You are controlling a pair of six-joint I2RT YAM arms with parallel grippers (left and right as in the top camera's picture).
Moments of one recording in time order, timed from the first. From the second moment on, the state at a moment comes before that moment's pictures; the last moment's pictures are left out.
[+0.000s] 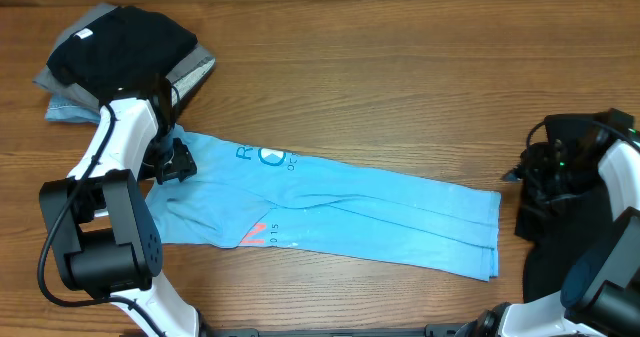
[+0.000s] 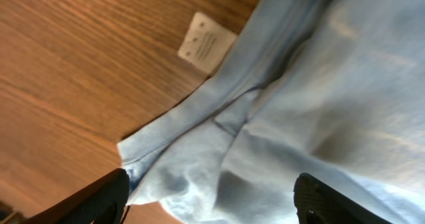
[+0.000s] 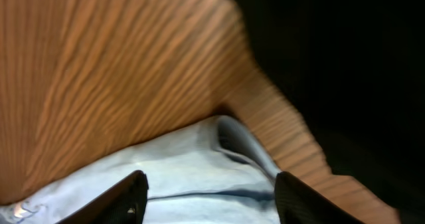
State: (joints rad) left arm 0.14 1.92 1.35 -1.12 -0.28 -0.32; right arm -0.51 1.71 1.13 -1.06 -0.34 0.32
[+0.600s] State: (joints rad) left arm 0.14 1.92 1.35 -1.08 -0.23 -0.32; right arm -0.50 1.71 0.90 -1.04 -0.32 0.35
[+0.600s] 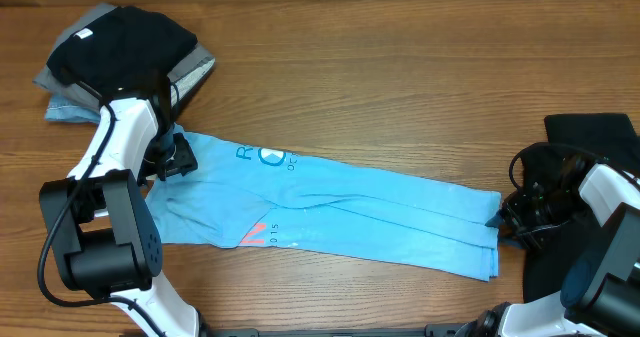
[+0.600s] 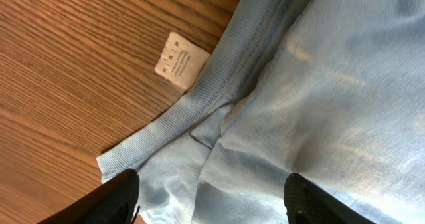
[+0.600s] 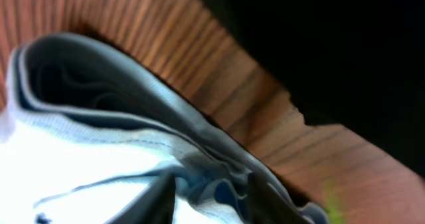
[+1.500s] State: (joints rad) left arm 0.14 1.92 1.35 -1.08 -0.23 -0.32; right arm -0.50 1.71 0.98 -1.16 -0.13 0.49
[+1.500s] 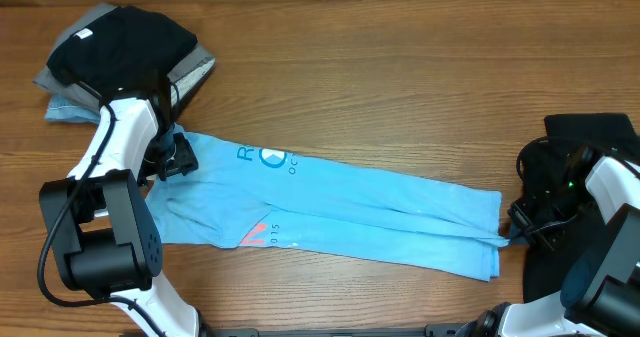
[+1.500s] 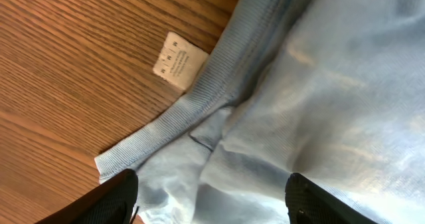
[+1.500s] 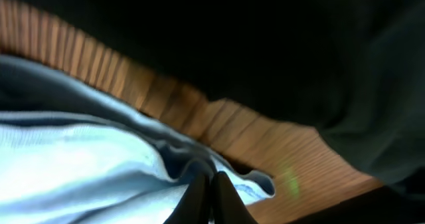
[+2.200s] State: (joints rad) left arm 0.14 1.92 1.35 -1.14 -0.20 -0.29; right arm -0.51 1.71 0.97 -1.02 -0.27 0.36
